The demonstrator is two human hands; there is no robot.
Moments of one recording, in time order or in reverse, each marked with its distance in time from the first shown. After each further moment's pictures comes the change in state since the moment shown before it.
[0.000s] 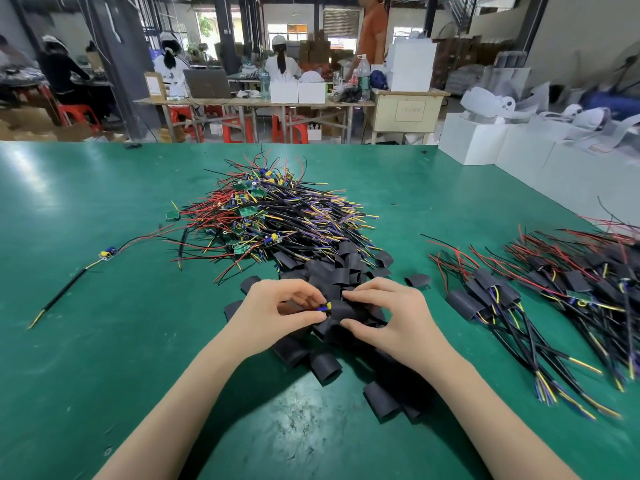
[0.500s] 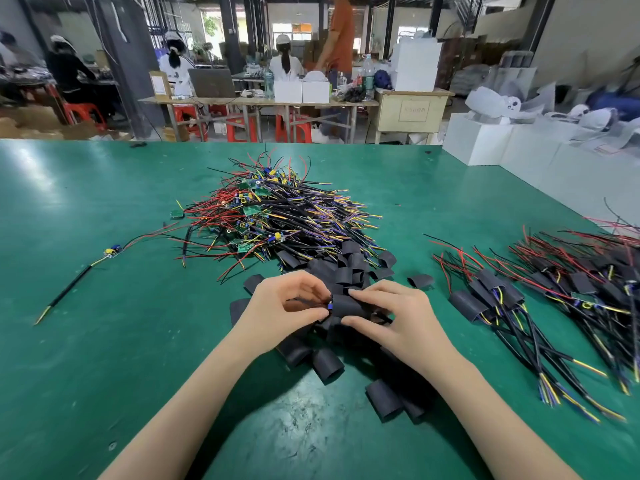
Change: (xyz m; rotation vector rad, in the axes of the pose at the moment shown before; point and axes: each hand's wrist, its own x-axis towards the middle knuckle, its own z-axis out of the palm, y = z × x) left_hand 0.001 0.002 0.008 -0.119 0.061 0.010; right_hand -0.002 0.000 -0.001 -0.044 0.009 0.010
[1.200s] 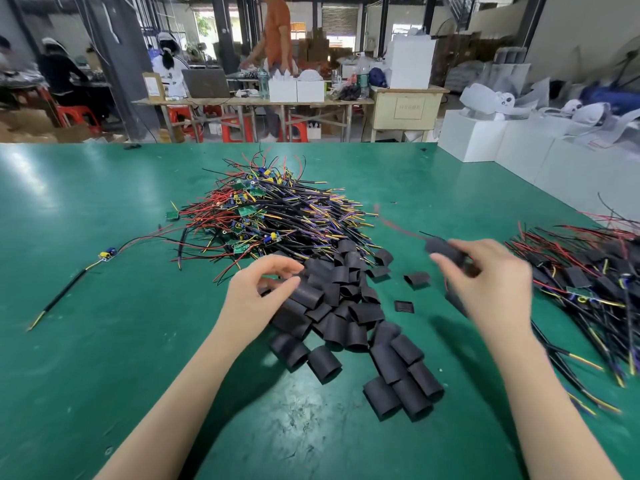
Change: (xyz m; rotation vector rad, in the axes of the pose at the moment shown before) left_hand 0.005 -0.003 -0.015 0.125 0.255 0.101; right_hand 0.003 0.050 -0.070 -0.378 0.463 0.234
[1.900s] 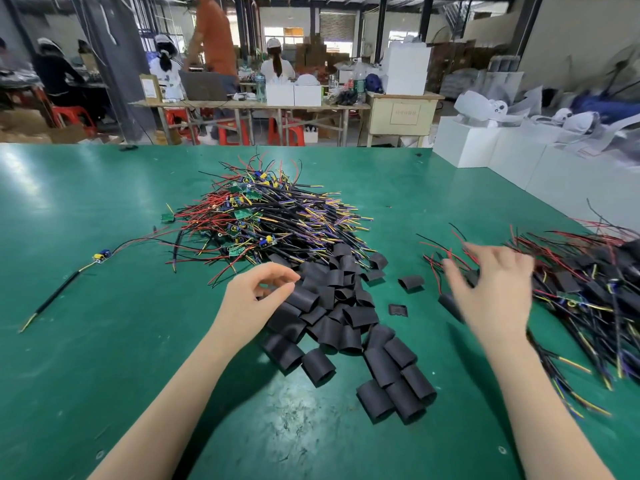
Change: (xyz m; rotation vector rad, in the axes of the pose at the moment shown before) left_hand 0.000 -0.008 0.000 0.052 -0.035 -0.054; right_hand -0.005 0.023 0.005 -0.255 0.005 0.128
